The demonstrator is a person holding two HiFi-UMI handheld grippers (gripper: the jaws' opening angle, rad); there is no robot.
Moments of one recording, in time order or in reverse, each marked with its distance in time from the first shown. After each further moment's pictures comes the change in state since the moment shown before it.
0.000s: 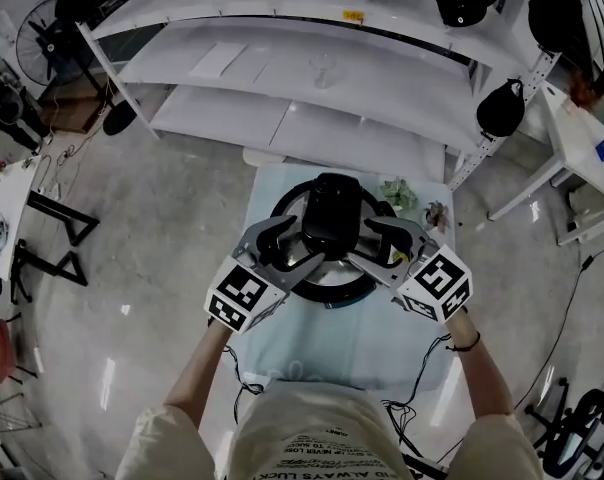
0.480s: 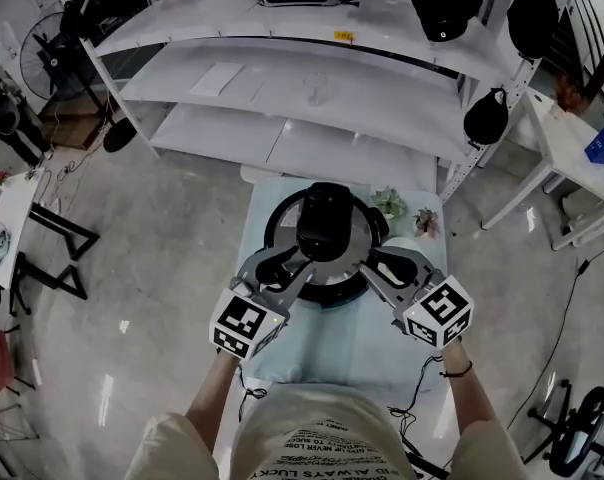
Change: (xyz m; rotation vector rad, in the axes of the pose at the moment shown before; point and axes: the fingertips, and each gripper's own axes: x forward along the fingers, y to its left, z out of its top) left arm -0.029 -0.030 0.009 -0.038 -0.061 0.099; right arm -0.048 0.021 -0.004 0.087 -0.082 -0.115
